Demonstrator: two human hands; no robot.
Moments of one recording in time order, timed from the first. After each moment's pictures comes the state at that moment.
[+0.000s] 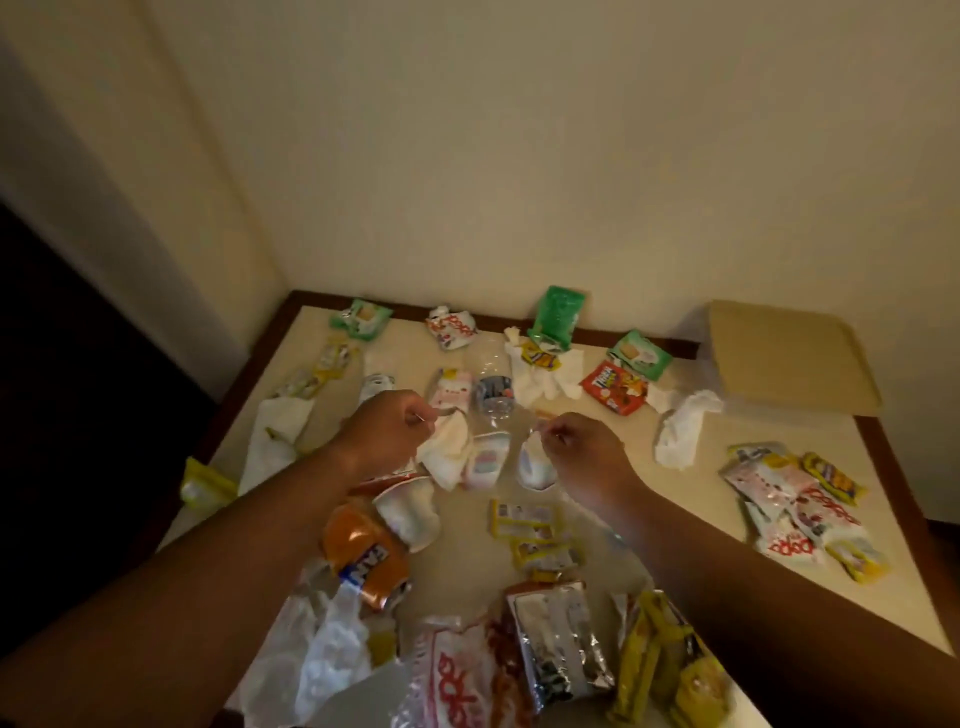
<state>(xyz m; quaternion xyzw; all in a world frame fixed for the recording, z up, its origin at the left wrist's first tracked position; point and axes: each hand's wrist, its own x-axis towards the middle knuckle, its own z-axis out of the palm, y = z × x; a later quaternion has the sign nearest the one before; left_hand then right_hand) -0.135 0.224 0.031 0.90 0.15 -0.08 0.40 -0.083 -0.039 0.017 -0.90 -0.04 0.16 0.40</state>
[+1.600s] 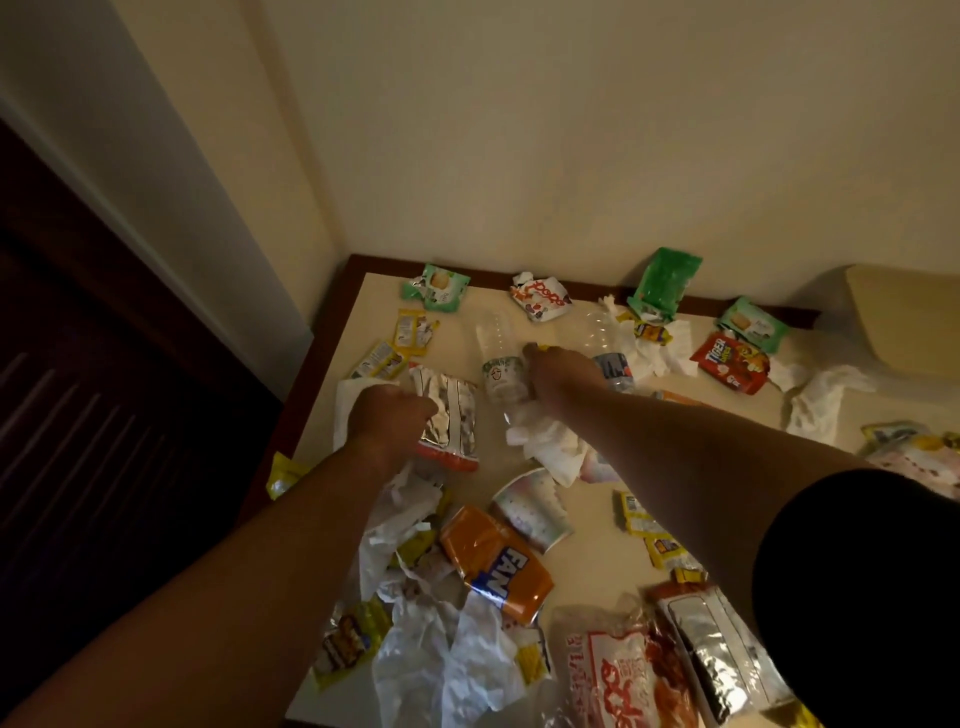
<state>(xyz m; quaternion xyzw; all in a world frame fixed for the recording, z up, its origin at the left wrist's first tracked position) -0.147 0.371 -0.024 0.75 0.39 -0.07 0.53 -0.010 0.178 -0.049 -0.96 -0.22 0.17 -0.03</state>
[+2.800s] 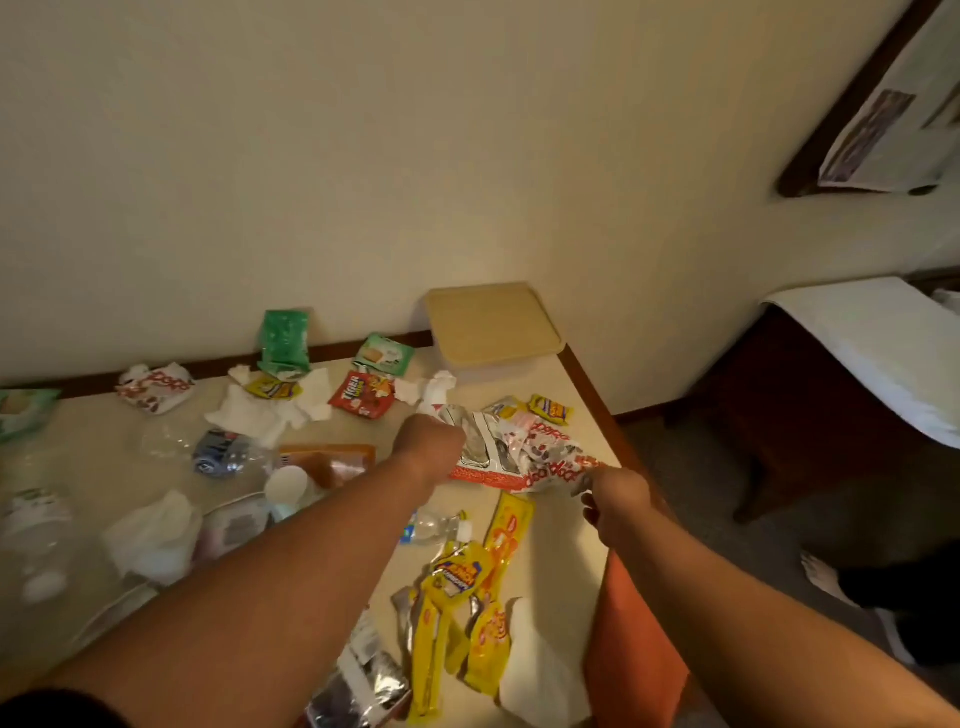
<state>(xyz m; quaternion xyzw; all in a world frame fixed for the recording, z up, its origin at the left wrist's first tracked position) -0.053 -0.116 0.024 0.75 0.15 -0.24 0.59 -0.131 -0.348 0.002 -0.61 0.52 0.04 0.59</state>
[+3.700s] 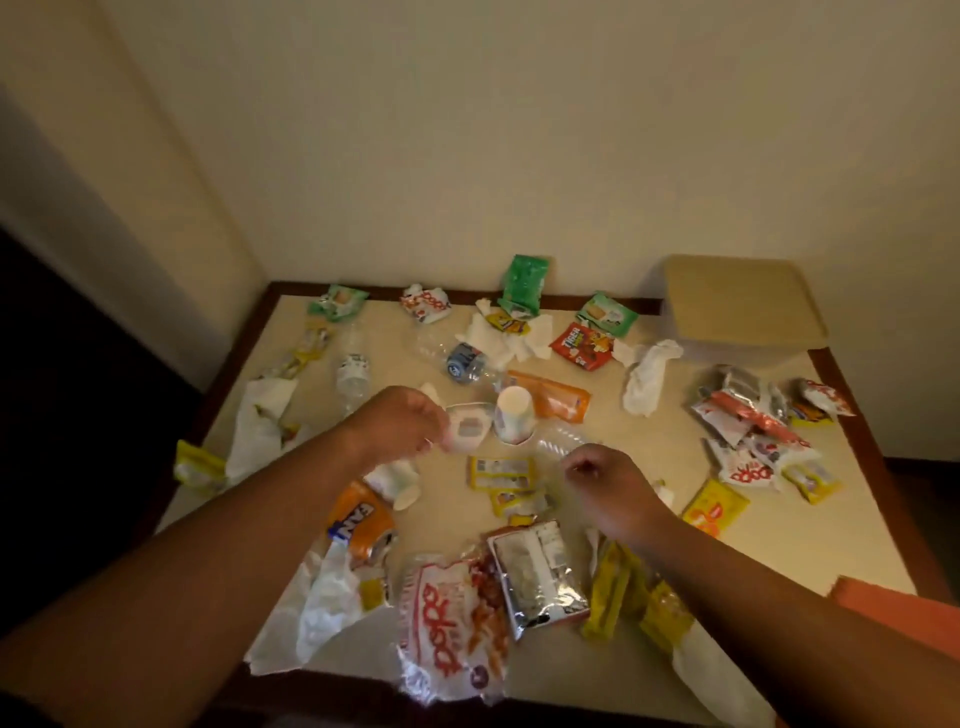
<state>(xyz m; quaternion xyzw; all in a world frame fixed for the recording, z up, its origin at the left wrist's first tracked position) -0.170 0.155 0.055 0.81 0.20 -0.19 0.51 -0.156 -0.135 -0.025 -0.87 -0.03 0.20 0.45</state>
